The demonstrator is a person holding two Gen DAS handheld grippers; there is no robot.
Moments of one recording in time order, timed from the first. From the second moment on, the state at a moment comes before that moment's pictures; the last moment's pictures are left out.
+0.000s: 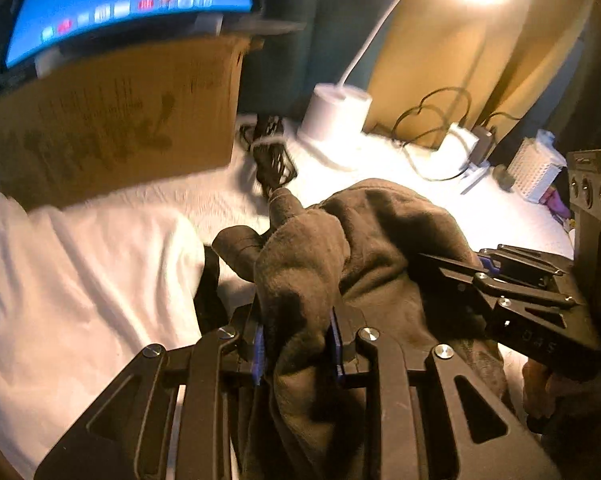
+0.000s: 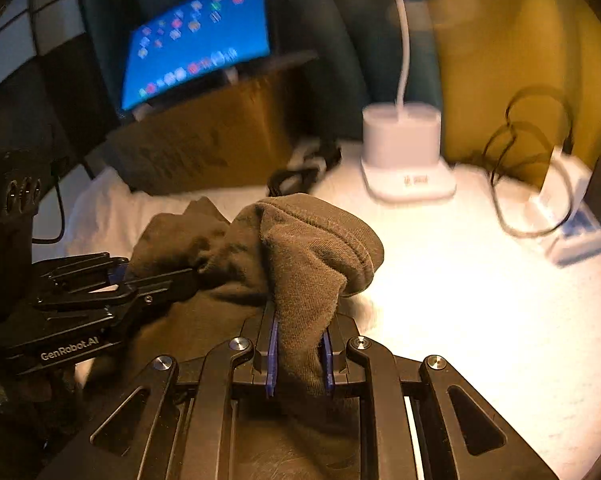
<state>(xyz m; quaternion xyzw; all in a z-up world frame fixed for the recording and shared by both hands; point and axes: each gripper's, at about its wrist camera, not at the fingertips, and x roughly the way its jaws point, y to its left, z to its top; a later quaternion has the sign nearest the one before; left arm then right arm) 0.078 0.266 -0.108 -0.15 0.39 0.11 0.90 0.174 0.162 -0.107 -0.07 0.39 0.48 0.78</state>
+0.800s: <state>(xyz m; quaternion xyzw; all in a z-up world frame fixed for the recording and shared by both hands) 0.084 0.293 -0.103 -0.11 0.41 0.16 0.89 0.227 0.166 -0.137 -0.03 0.46 0.43 0.78</state>
